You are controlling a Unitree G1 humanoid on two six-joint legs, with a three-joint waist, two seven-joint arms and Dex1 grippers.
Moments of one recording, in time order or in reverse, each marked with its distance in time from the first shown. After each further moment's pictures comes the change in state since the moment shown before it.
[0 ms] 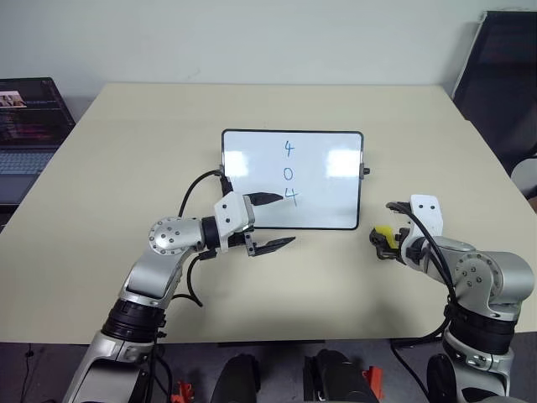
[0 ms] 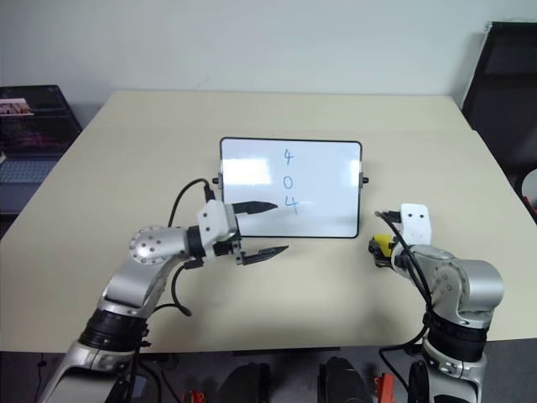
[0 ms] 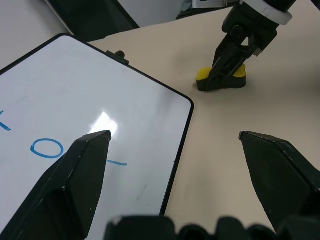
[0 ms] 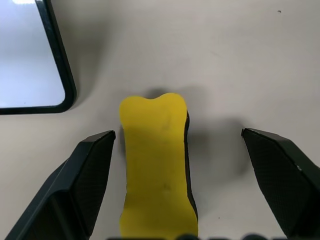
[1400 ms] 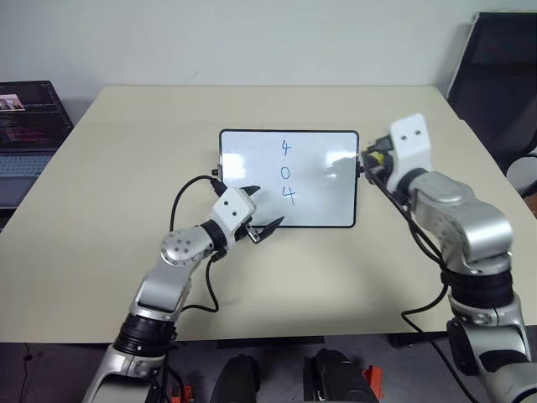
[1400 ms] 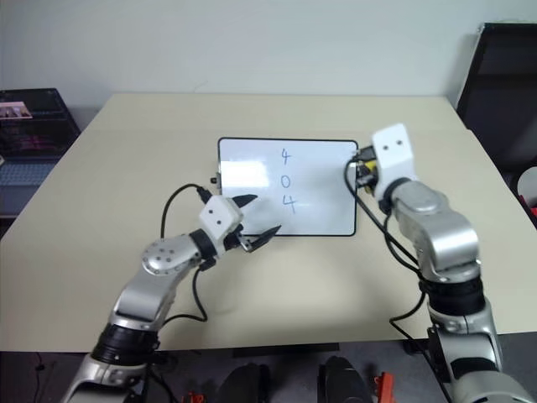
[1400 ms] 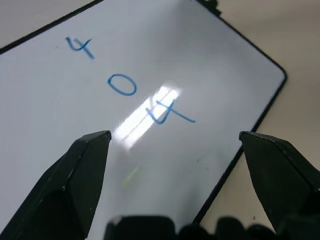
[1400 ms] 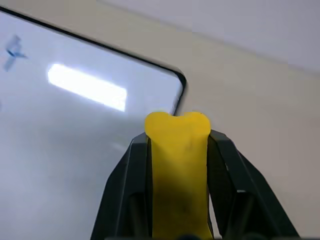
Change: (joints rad) left arm 0.078 -0.138 0.020 -0.075 0.191 0.213 0.438; right arm -0.294 -0.195 0.406 0.205 -0.212 -0.680 0.248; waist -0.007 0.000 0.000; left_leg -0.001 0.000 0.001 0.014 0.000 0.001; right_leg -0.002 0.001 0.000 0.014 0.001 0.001
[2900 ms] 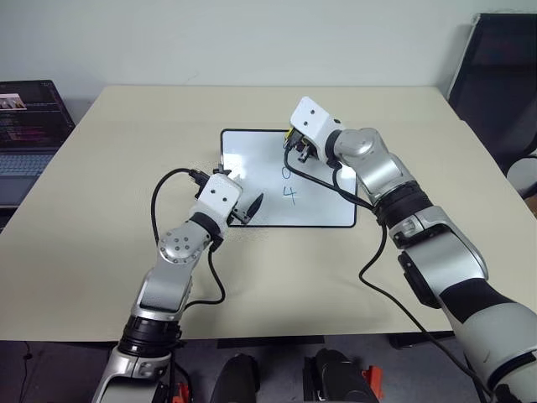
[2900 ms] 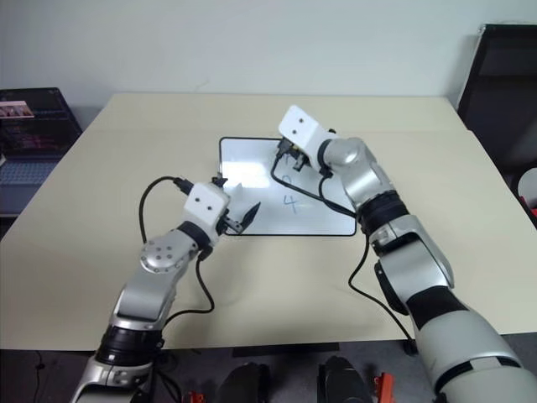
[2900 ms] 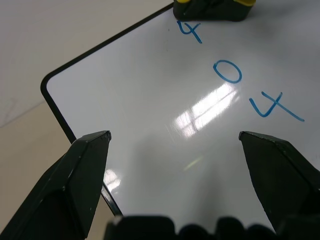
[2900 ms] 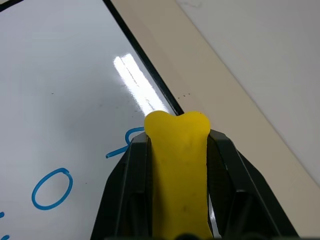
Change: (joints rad) left arm -0.020 -0.023 0.058 -0.040 0.084 0.063 0.195; right arm -0.507 0.205 0.243 1.085 -0.376 -0.763 0.422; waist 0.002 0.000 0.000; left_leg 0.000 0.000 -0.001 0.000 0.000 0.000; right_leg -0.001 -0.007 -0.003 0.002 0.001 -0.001
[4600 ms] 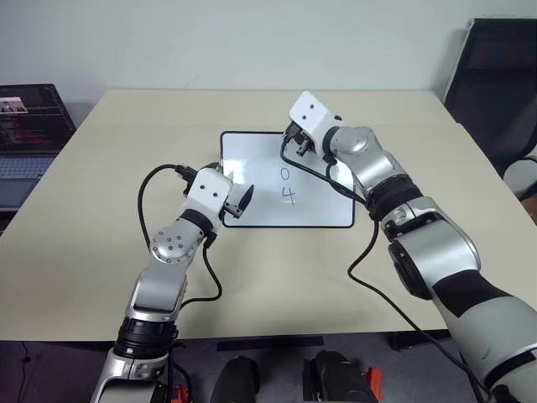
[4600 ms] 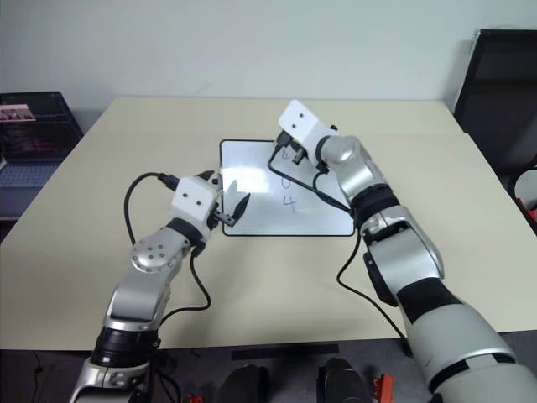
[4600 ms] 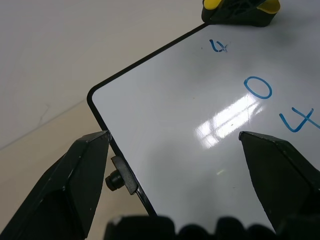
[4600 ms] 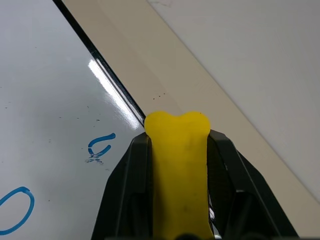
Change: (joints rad) left arm 0.017 0.015 0.037 -0.032 0.004 0.007 0.042; right arm -0.076 0.068 -0.079 0.210 -0.043 -0.097 -0.119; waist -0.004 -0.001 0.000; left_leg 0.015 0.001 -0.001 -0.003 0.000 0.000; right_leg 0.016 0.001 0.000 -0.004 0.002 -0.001
